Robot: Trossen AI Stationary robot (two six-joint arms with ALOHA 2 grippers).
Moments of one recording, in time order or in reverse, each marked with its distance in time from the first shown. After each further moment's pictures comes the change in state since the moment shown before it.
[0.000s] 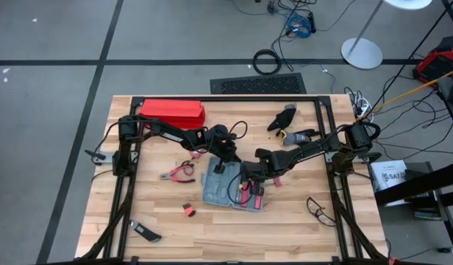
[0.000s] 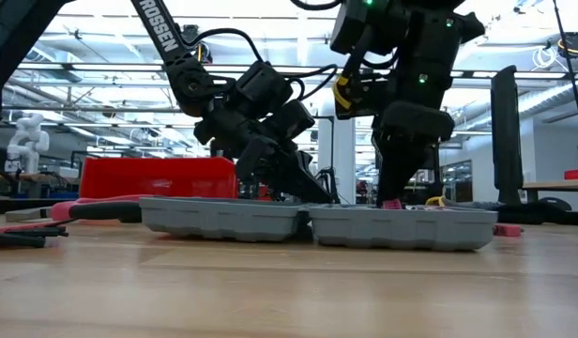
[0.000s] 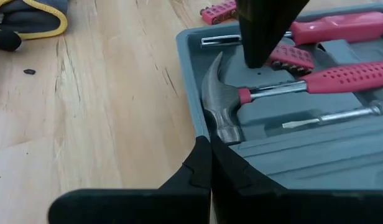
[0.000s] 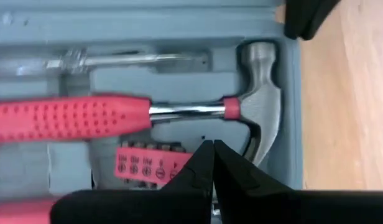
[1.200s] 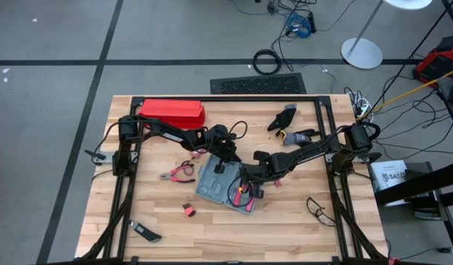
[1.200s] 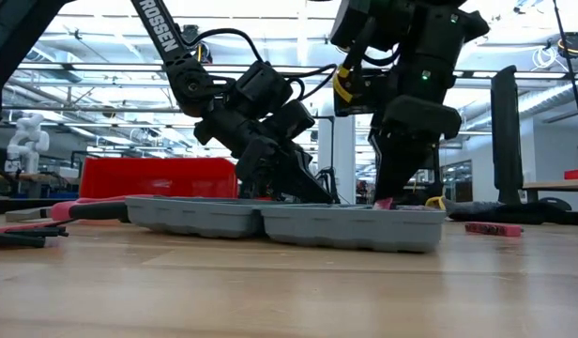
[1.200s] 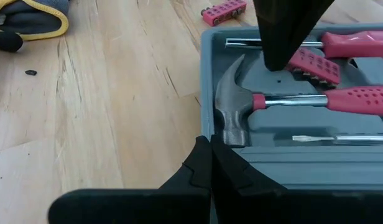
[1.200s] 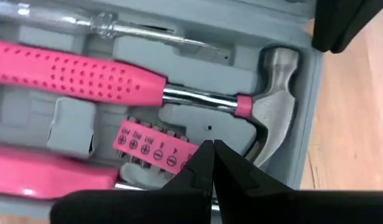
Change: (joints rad) left arm 0.000 0.001 -0.001 0.006 -0.003 0.001; right arm 0.030 0.004 -0.002 0.037 -0.017 -0.013
